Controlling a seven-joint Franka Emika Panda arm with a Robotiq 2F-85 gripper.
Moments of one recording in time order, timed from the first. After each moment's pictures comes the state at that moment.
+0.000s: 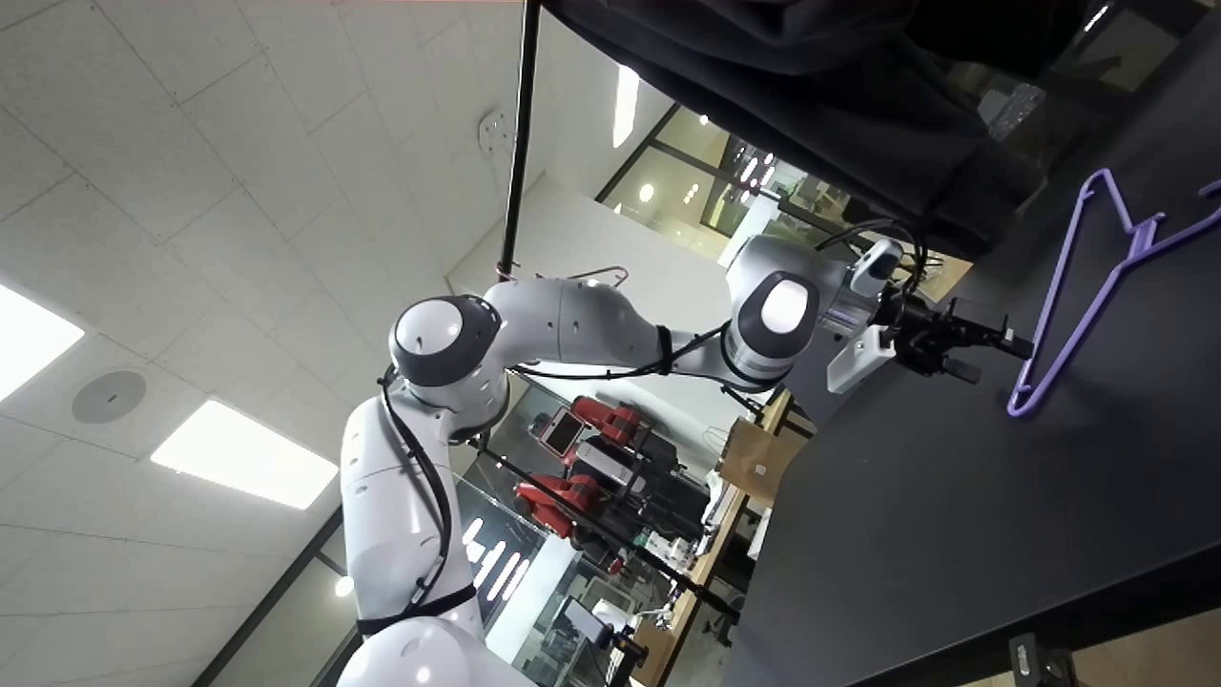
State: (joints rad) arm -0.17 0.71 -0.17 -1.97 0.16 2.74 -0.02
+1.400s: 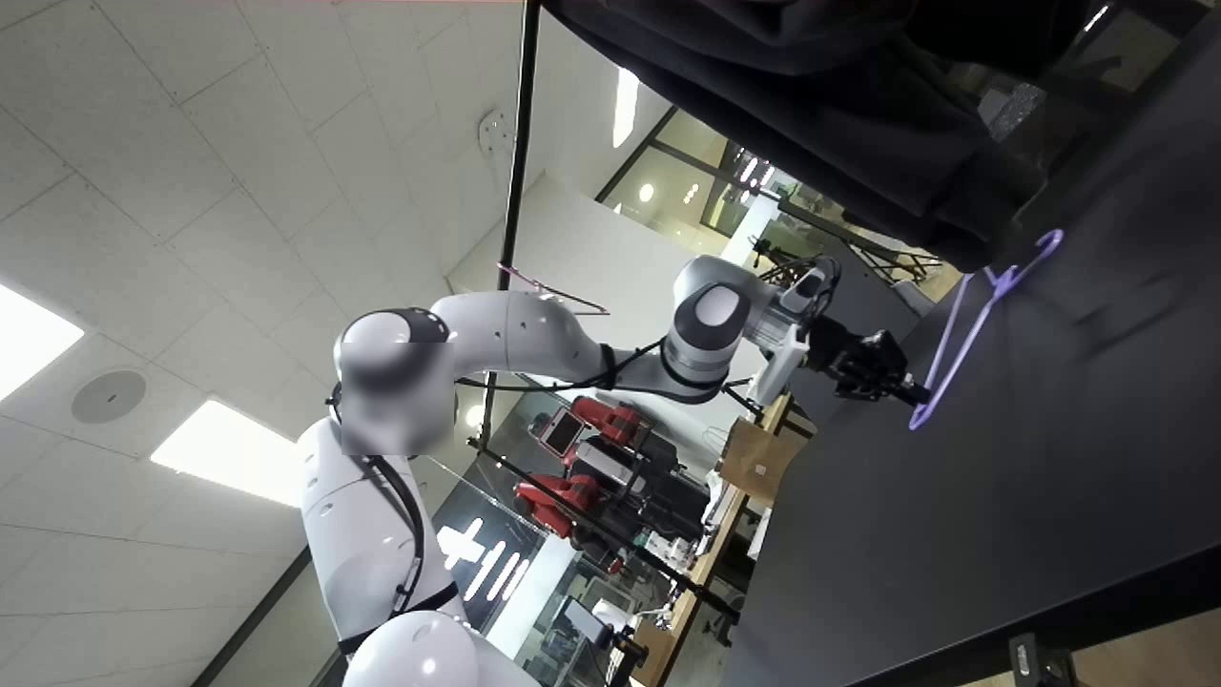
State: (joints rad) arm -0.08 0.50 -0.15 -2.09 -0.03 2.51 -0.05
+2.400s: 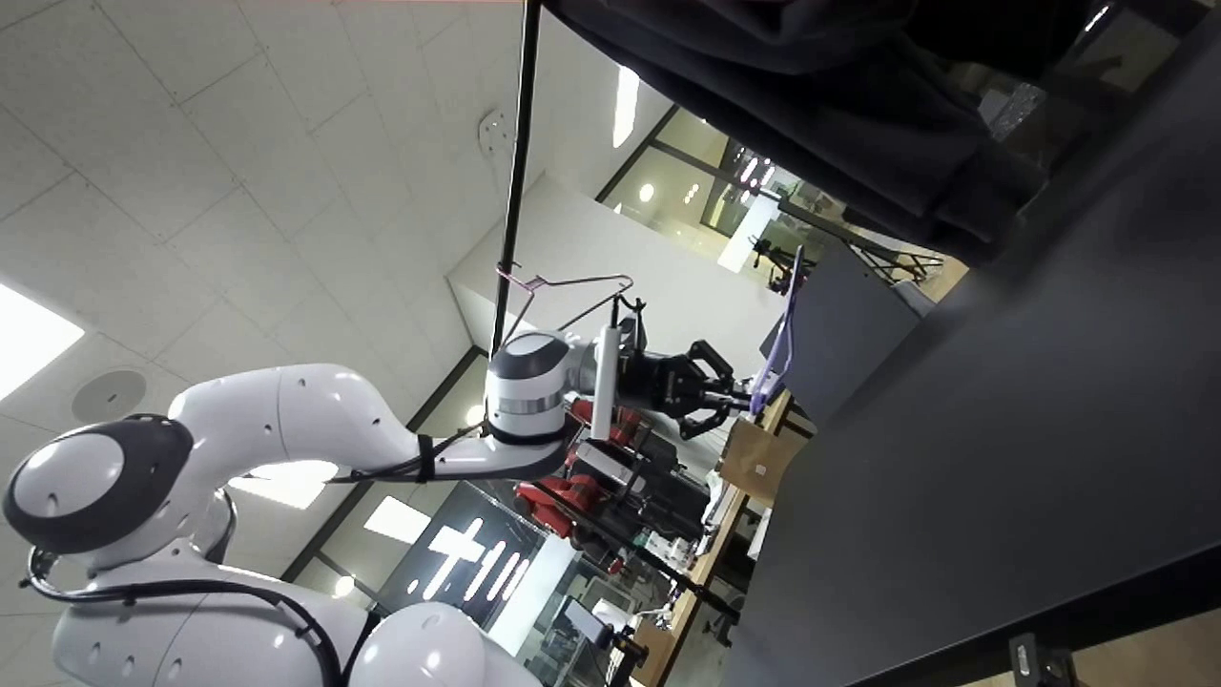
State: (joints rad) arm -0.01 -0.34 -0.13 -2.68 -0.63 2.38 -0.21
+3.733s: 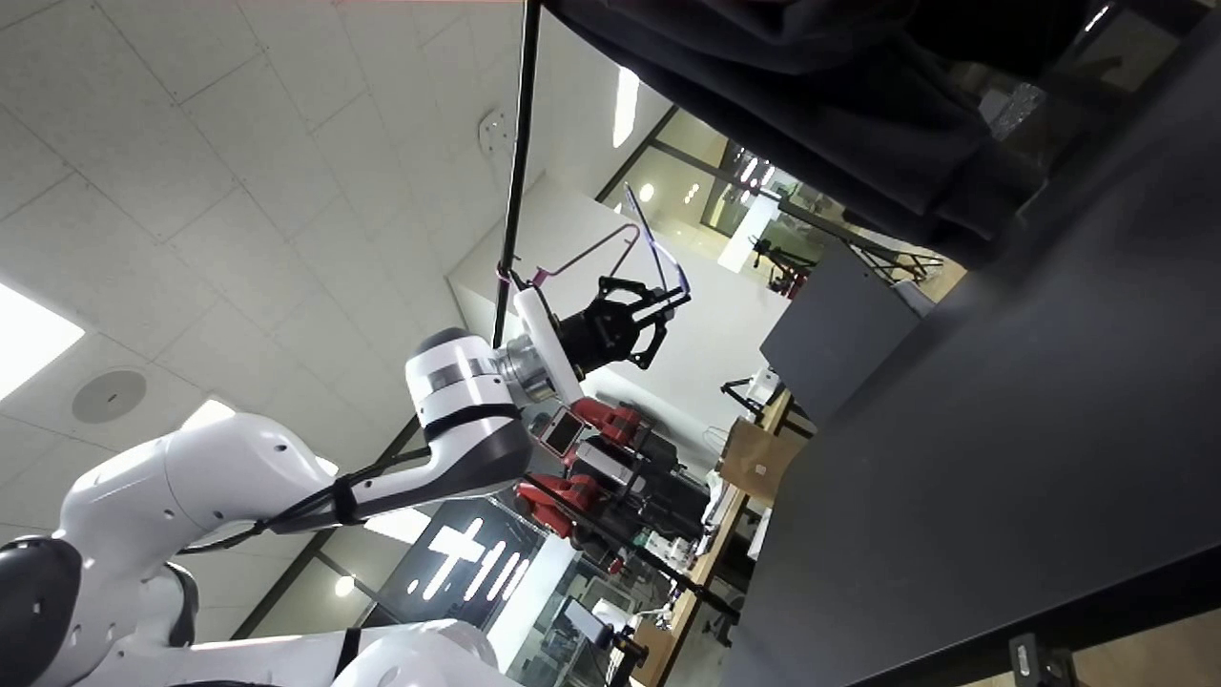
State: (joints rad) arm -0.35 -0.62 -0.05 -2.78 -1.48 2.87 0.22
